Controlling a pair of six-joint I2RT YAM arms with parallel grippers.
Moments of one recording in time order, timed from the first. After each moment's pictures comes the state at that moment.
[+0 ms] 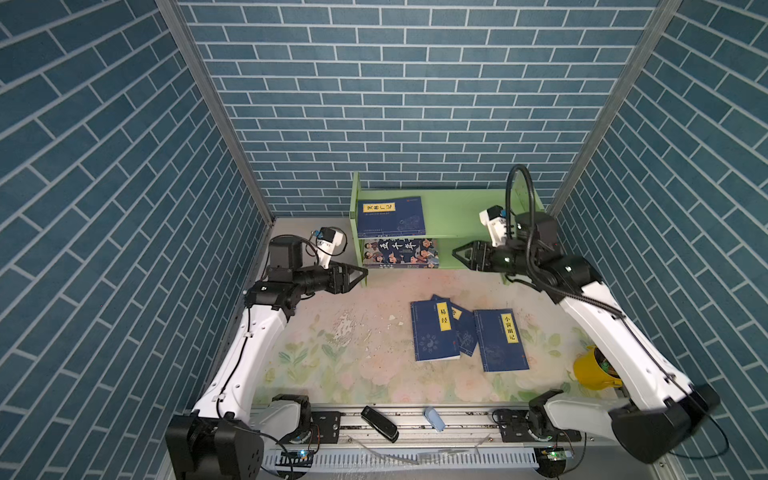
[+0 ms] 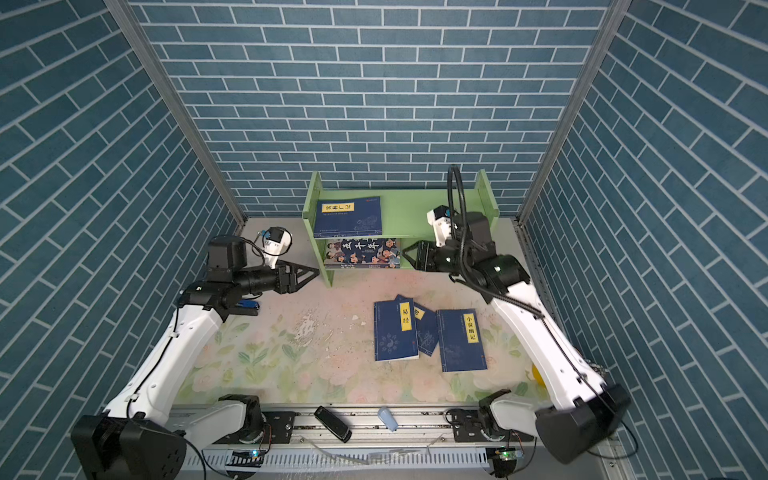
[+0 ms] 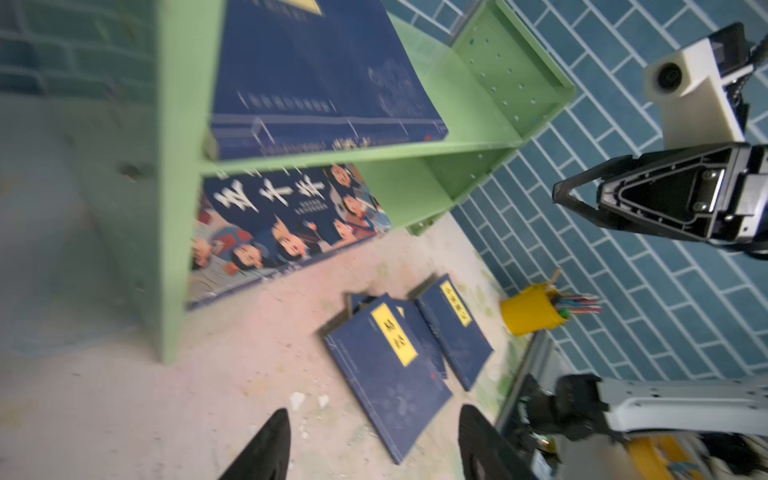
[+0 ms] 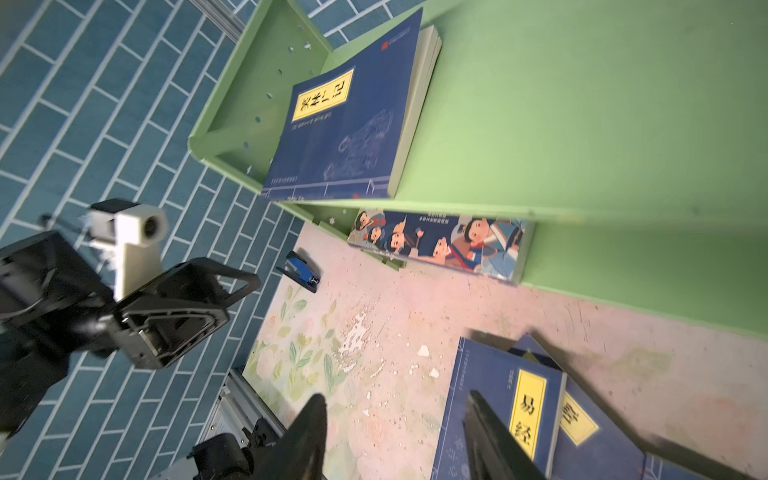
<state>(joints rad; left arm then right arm) -0.11 1.13 0.98 -0.48 0.90 -0.21 0.48 1.13 1.25 -0.64 -0.40 0.48</state>
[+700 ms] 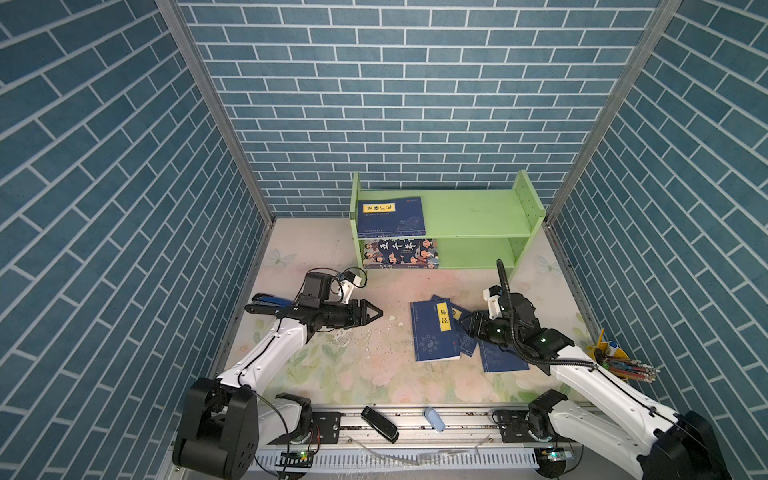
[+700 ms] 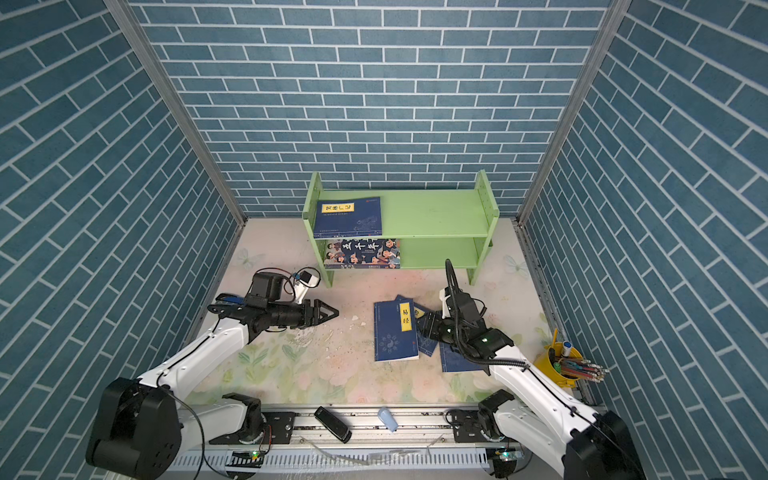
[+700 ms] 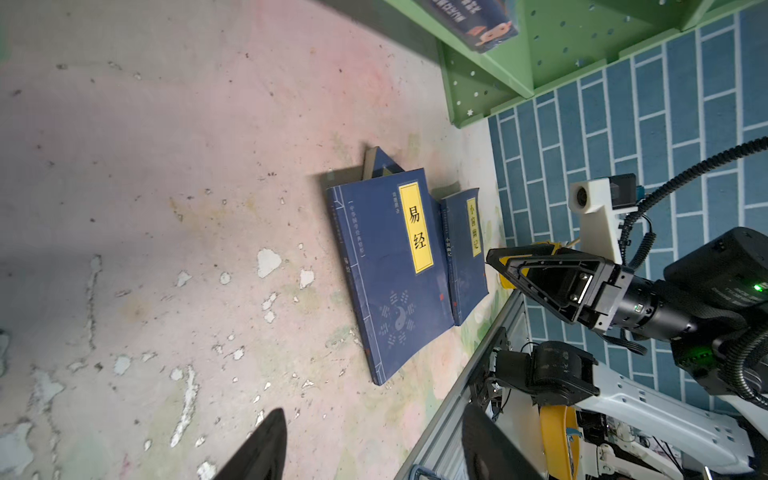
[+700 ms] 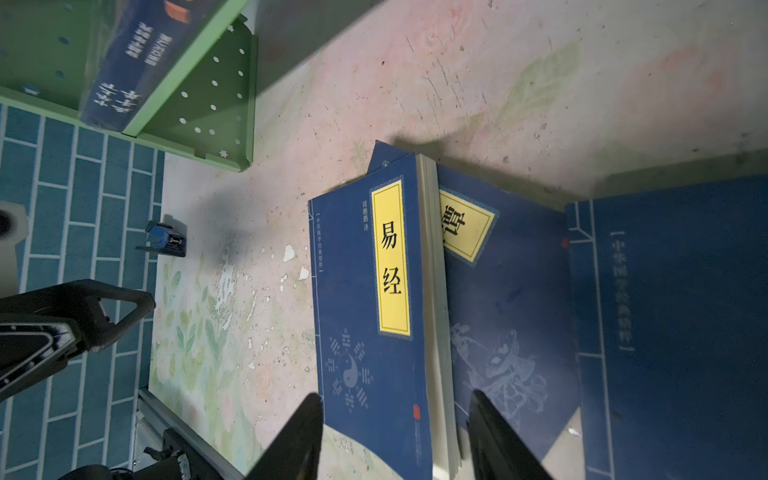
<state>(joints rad) -0.24 1.21 0.65 -0.32 0.79 -0.43 0.55 1.00 0.50 -0.28 -0.25 0.73</state>
